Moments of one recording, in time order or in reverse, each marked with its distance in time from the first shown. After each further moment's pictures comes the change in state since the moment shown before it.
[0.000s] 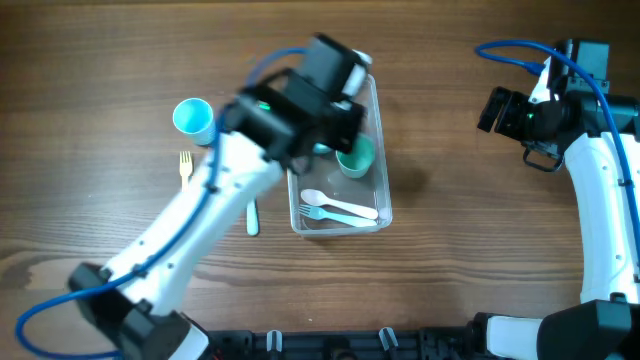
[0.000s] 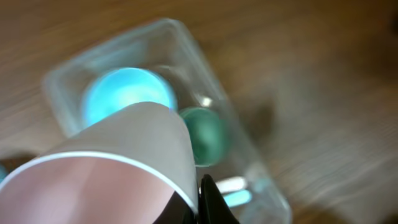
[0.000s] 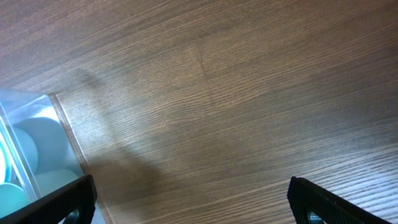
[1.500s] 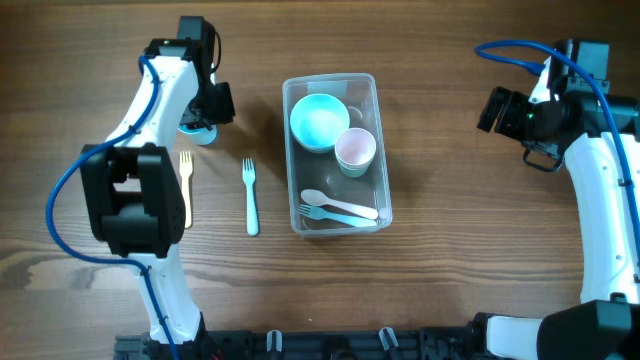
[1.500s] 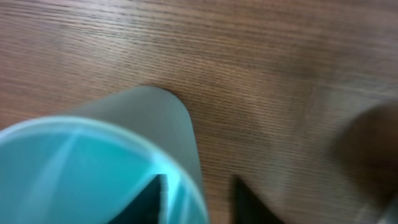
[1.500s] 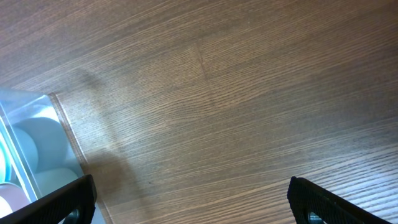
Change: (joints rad) left arm 0.624 0.446 -0.004 -0.039 -0.048 -0.038; right arm 0.000 0.000 0.000 0.000 0.000 0.000
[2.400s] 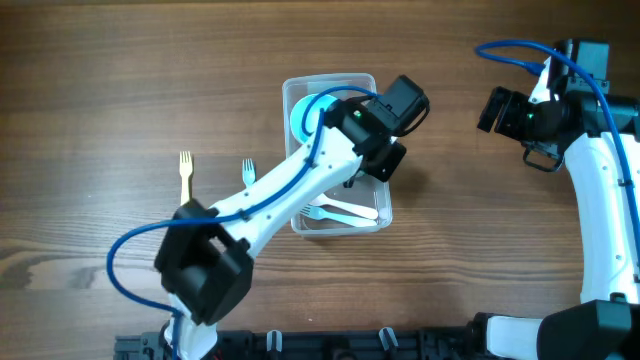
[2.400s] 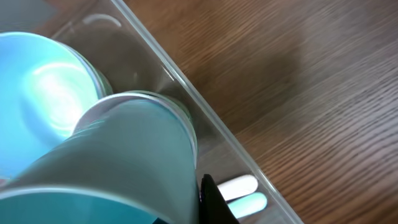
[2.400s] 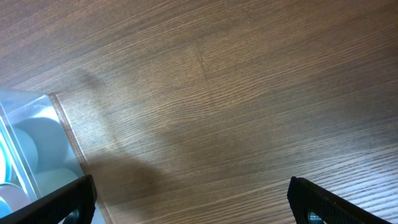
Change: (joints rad) left arm -0.753 -0.163 0.015 0.063 -0.031 0.094; right arm 0.000 0.000 0.000 0.000 0.000 0.000
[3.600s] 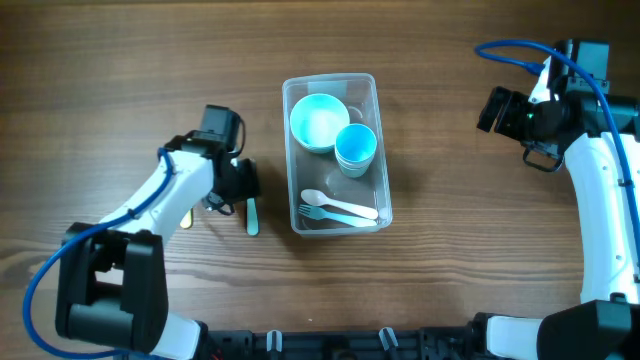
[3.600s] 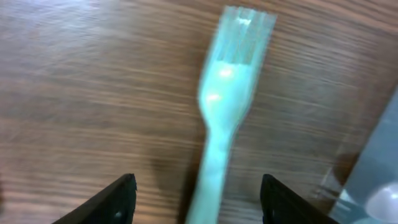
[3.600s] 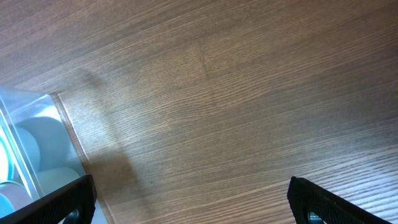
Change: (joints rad) left arm 0.607 -0.306 -0.786 0.270 0.154 -0.276; right arm 0.000 0.000 0.000 0.000 -0.007 0.000
